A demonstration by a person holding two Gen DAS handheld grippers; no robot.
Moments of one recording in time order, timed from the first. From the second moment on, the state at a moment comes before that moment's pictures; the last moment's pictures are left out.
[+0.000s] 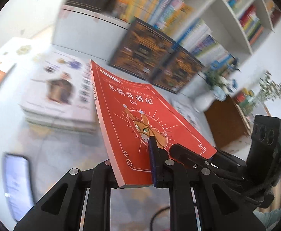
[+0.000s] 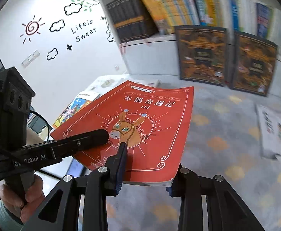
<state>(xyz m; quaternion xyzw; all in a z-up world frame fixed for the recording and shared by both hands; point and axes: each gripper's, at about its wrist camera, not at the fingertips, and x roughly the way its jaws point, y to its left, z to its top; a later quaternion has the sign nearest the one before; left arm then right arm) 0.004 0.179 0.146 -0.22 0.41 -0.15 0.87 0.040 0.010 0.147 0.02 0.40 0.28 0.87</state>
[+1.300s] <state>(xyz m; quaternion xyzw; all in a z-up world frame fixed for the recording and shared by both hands) 0.081 0.347 0.062 -0.27 0.46 -0.04 0.85 0.147 0.128 0.070 0.05 0.50 0.23 0.83</state>
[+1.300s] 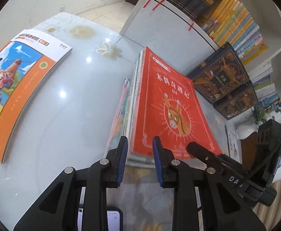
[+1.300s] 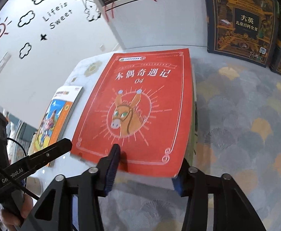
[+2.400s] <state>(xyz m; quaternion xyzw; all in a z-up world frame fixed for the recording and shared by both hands) 0.091 -0.068 0.057 -0.11 0.54 -0.25 0.80 0.016 -0.391 -0.015 0.28 0.52 -0.02 0.81</state>
